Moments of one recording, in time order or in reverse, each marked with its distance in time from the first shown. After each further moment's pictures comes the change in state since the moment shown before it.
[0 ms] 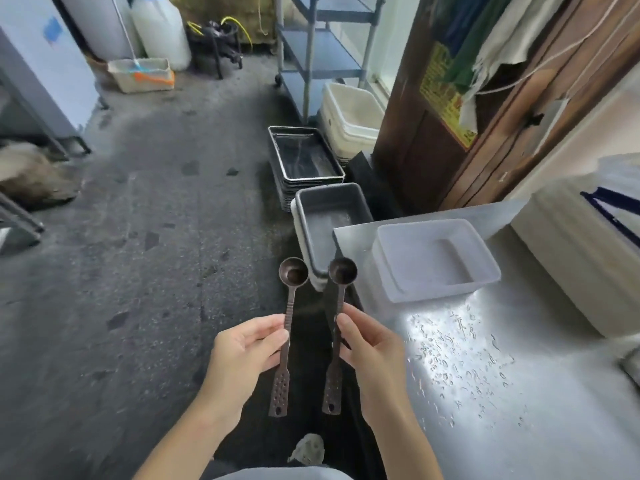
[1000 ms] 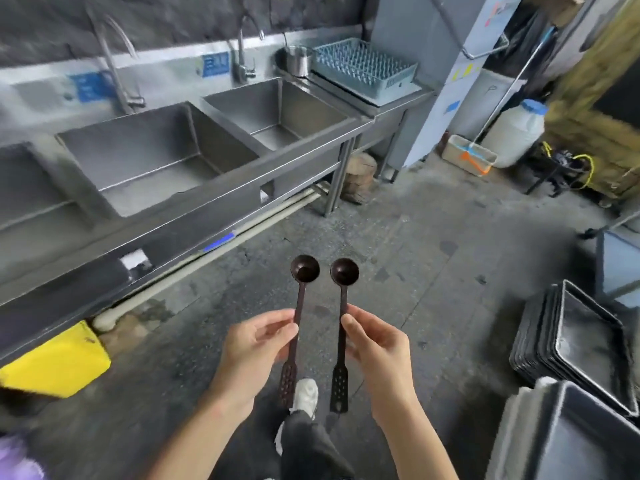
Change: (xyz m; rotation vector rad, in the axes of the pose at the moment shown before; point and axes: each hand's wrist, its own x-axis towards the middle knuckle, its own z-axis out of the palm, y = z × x) left_hand -0.089 -0.021 -0.505 -0.406 0.890 0.137; right_hand -0.099 0.073 0.556 -0.291 -0.967 0.053
